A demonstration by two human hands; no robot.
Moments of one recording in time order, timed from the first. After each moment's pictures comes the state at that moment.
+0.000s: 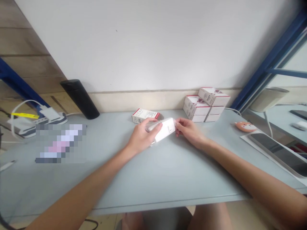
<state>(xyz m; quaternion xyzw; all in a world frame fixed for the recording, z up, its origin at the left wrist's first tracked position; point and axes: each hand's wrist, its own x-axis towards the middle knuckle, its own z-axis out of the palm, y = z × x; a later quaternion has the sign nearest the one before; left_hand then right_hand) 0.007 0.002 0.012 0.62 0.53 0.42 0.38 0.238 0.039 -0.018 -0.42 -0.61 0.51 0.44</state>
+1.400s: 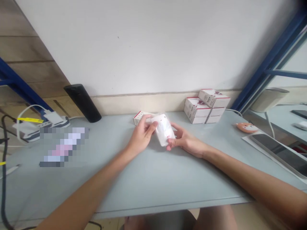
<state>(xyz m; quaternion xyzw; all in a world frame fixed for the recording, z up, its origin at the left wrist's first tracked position) -0.008 0.018 0.002 0.68 0.47 0.46 0.32 0.220 0.009 -0.009 -0.29 -0.55 0.69 0.37</state>
